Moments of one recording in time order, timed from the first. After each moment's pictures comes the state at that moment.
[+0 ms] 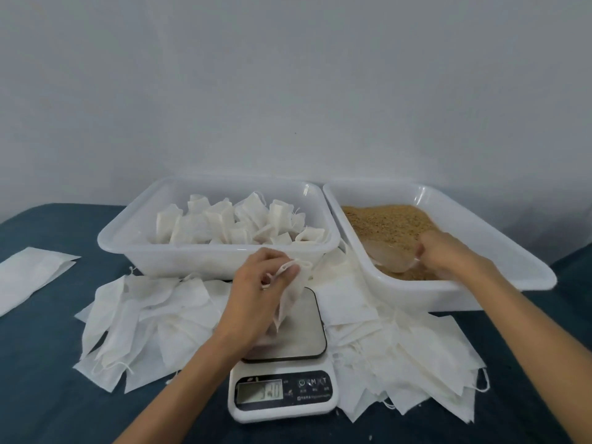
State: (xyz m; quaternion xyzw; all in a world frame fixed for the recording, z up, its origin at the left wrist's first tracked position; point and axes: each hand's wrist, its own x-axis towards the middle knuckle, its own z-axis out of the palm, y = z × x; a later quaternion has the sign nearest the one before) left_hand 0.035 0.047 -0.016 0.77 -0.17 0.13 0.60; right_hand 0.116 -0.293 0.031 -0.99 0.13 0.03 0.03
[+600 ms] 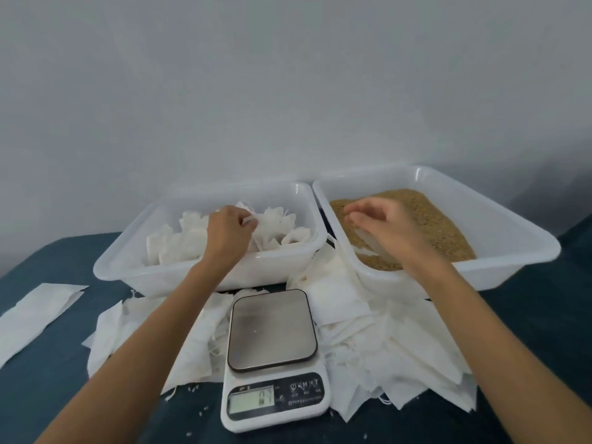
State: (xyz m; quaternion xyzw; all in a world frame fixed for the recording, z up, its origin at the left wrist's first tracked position) left_hand 0.145 0.055 0.036 0.91 -0.03 0.20 0.36; right_hand 0.086 -0.220 0.037 -0.81 -0.06 -0.16 0.56
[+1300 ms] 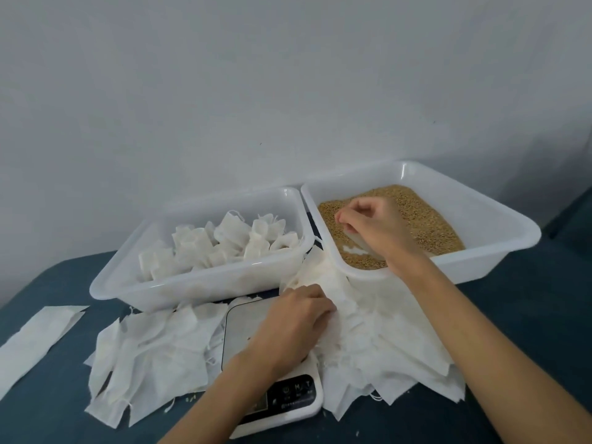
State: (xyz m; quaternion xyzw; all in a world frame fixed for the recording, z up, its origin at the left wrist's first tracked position) left_hand 0.035 -0.017 -0.029 0.90 -0.37 0.11 0.20; right_hand 0.079 -0.221 0.041 -0.75 -0.02 -0.18 0.63
